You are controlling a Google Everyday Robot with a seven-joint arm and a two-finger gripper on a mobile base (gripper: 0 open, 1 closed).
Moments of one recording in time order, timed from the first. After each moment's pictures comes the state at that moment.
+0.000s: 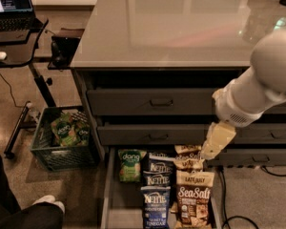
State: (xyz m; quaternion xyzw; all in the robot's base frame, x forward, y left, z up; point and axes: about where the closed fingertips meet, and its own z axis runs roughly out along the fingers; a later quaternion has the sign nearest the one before) arm 0.475 -0.192 0.799 -0.56 0.81 0.02 0.18
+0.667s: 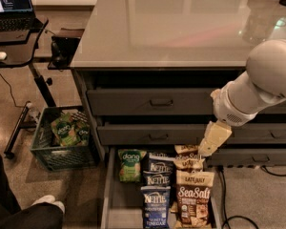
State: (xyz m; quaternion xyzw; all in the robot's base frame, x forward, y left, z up) arm 0.496 -0.192 0.778 -0.56 0.80 0.01 0.19
